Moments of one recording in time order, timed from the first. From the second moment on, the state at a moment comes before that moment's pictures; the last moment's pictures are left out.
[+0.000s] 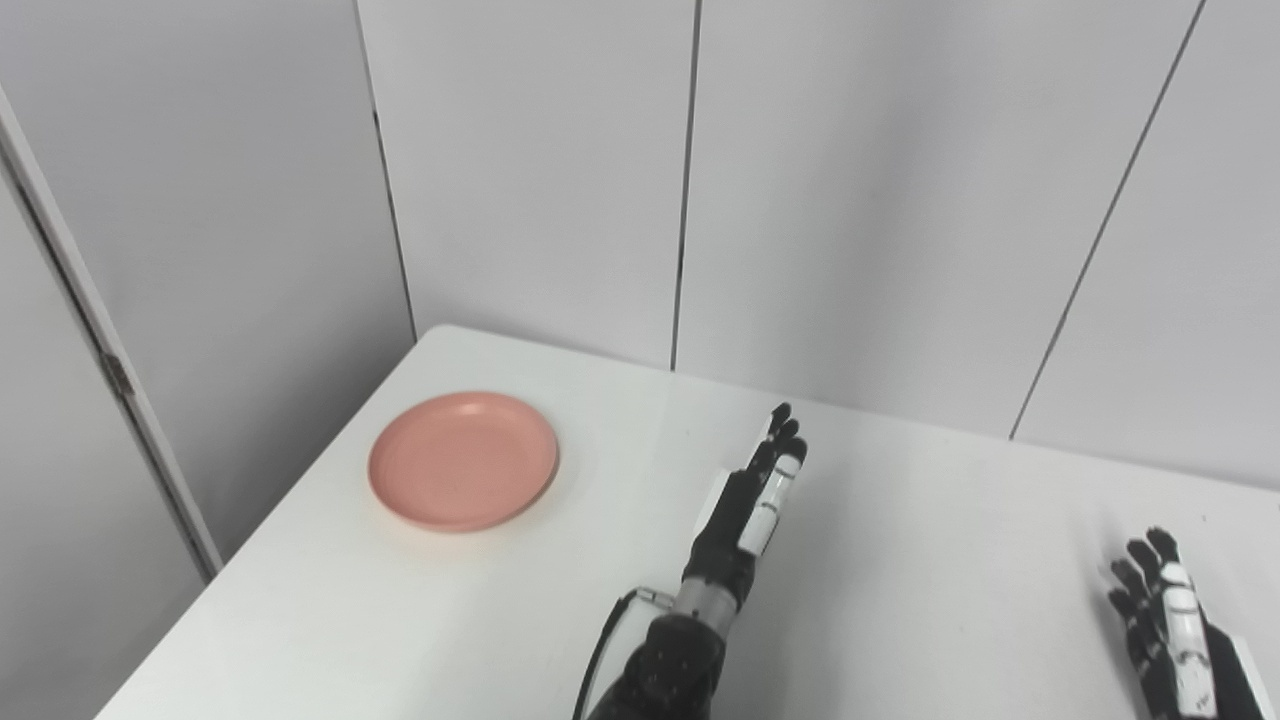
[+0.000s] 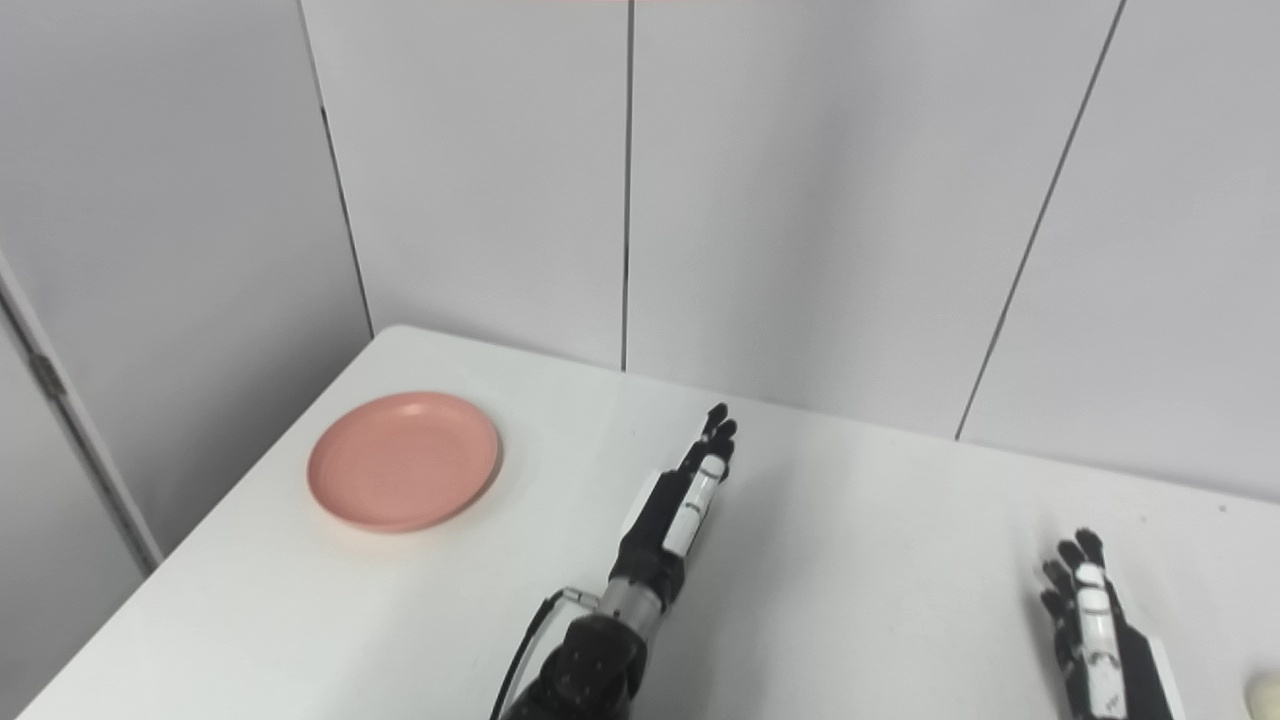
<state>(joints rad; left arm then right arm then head) -0.50 -0.17 -0.05 0.59 0.09 -0.30 0.13 -0.29 -0.21 -0.17 0.25 0.22 -0.05 0.14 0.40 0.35</state>
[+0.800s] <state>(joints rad) -0.54 0.03 0.18 0.43 0.08 -0.21 0.29 -0.30 -0.19 -0.16 0.25 0.19 -0.08 0.13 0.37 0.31</state>
